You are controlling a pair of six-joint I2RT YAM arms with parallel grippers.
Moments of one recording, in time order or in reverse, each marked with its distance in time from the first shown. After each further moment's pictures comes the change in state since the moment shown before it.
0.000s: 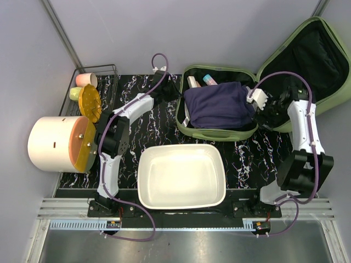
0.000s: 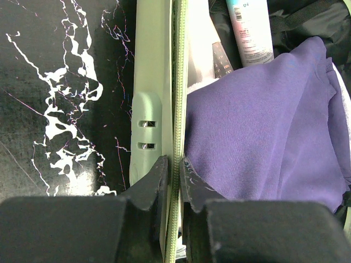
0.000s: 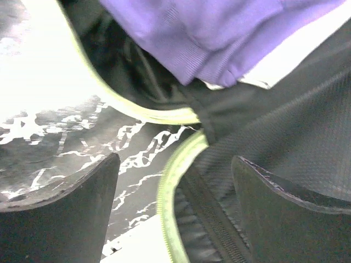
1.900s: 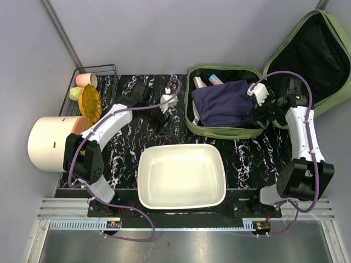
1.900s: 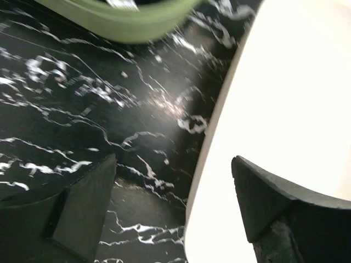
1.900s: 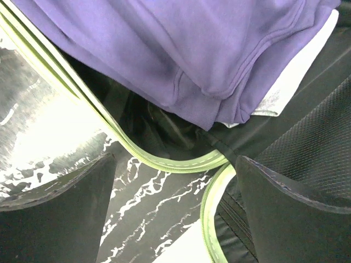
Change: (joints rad) left arm 0.044 -0.446 -0.317 -0.500 0.554 1.102; right arm 0.036 -0.103 -0.103 0.149 -0.039 0.233
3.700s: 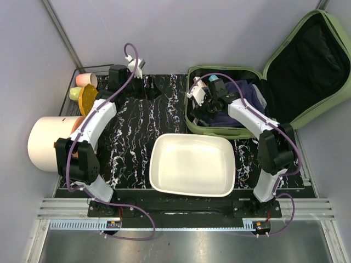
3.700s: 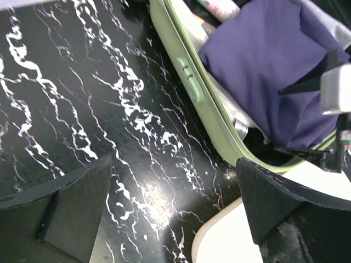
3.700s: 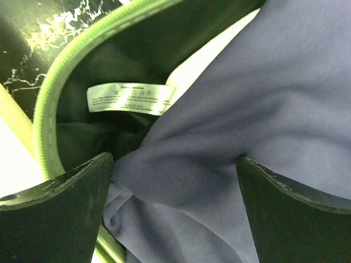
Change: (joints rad) left arm 0.187 -0.079 -0.002 0.397 -0.209 -0.565; right arm 0.612 0.344 0.086 0.380 0.201 0.446
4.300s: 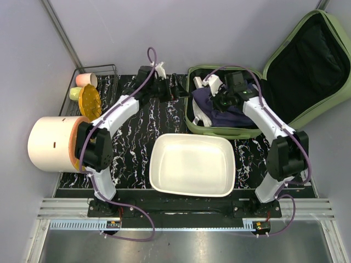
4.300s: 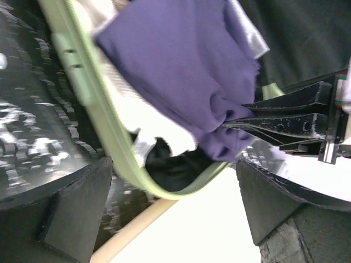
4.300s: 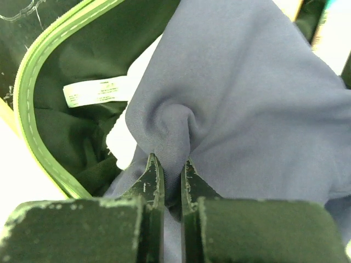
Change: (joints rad) left arm -0.148 0.199 0.132 0.056 0.060 -0.368; right arm -0.103 -0.069 -0.004 -0.003 -0.036 0.062
